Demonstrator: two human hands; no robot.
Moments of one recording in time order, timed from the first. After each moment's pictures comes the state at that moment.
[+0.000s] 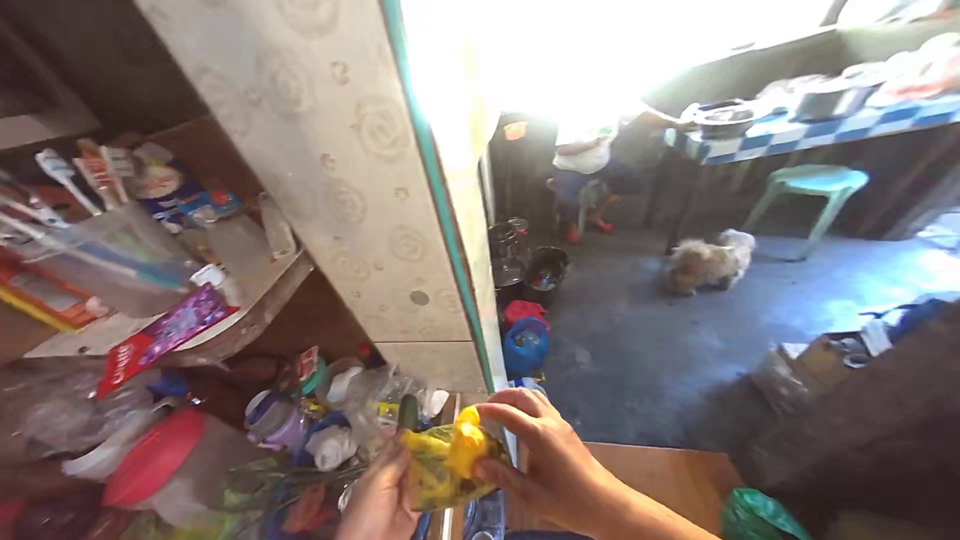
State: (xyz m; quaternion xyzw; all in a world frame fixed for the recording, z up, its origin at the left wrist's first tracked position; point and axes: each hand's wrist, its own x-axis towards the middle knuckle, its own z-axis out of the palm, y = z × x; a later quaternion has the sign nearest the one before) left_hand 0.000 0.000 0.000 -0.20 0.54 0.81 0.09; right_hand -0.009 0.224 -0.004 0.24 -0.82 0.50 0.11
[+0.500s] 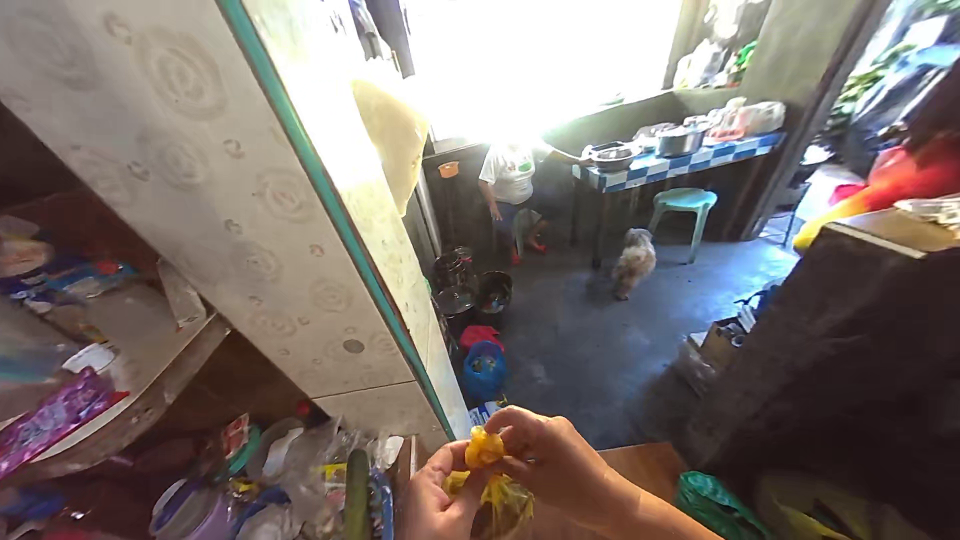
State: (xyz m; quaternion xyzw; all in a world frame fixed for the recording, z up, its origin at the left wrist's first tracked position) left_hand -0.009 0.093 0.008 0.16 0.78 0.60 0.04; right_hand -0.001 0.288 0.011 0.16 -0.82 0.55 0.04
